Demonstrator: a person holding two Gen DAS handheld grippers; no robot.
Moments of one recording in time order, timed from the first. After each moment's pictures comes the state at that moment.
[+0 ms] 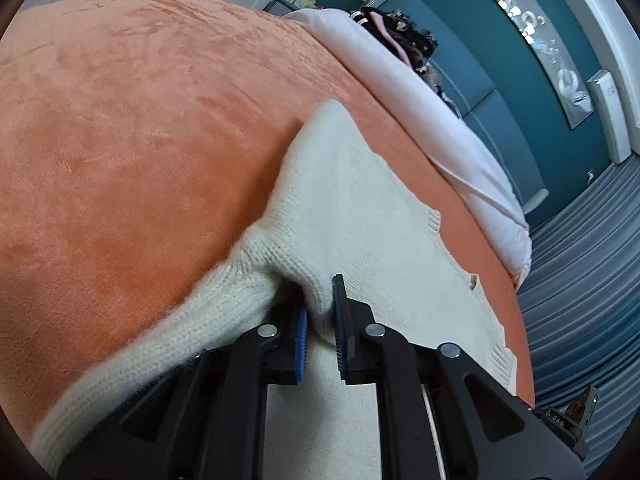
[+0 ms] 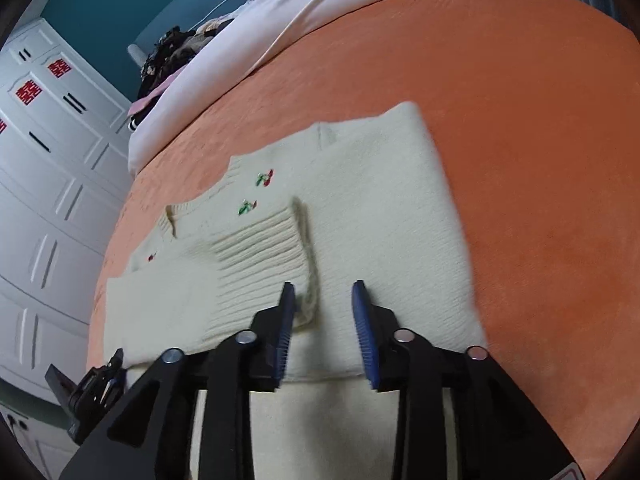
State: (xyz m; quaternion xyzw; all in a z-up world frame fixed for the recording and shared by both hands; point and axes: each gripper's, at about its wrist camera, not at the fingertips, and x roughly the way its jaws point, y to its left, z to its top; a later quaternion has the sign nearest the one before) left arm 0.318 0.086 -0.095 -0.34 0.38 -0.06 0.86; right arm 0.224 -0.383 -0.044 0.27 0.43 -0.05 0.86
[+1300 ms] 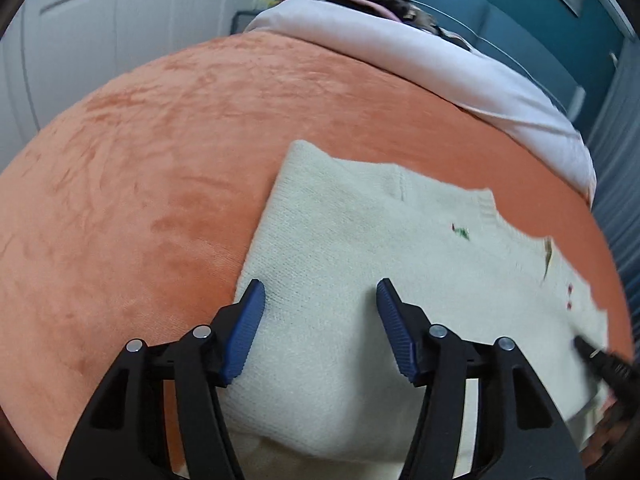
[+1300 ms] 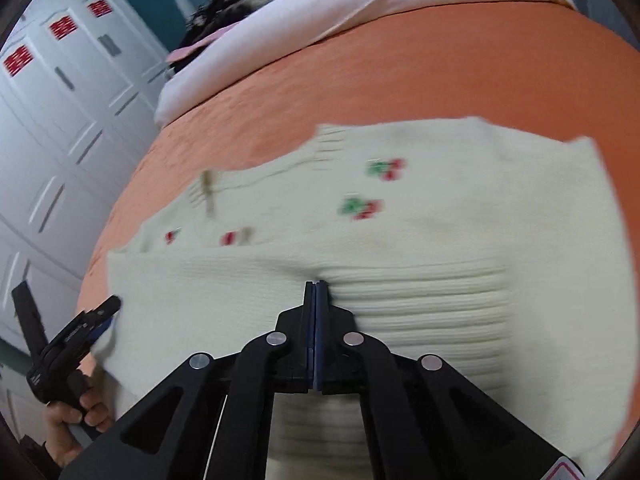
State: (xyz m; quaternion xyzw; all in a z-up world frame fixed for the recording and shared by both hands) left arm 0.390 0.053 -0.069 -0.11 0.42 -0.03 0.90; right arm 0.287 -0.350 -0.043 0.23 0.43 -0.02 0.87
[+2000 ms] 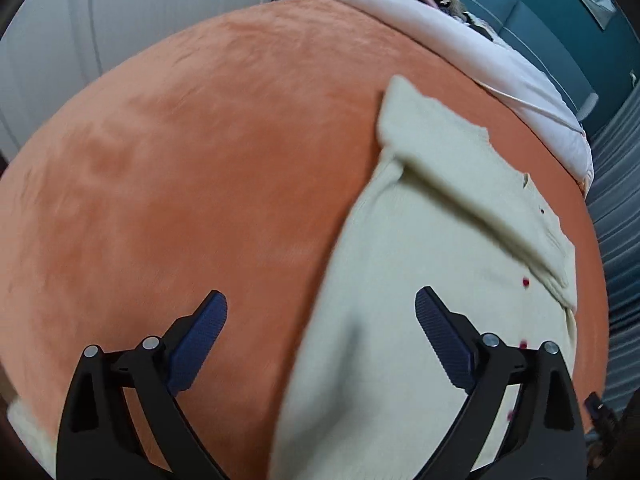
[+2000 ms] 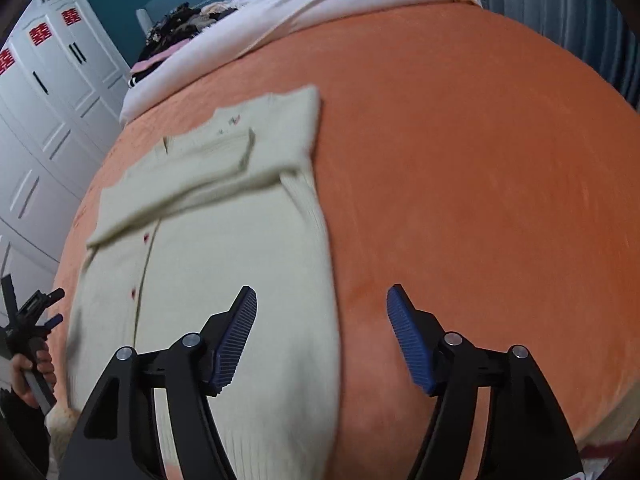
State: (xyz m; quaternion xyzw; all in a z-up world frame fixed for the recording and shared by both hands) left arm 0.185 0.156 -0.041 -0.19 0.52 0.00 0.84; right arm -0.034 -0.401 -0.002 0.23 0.49 -0.10 0.84
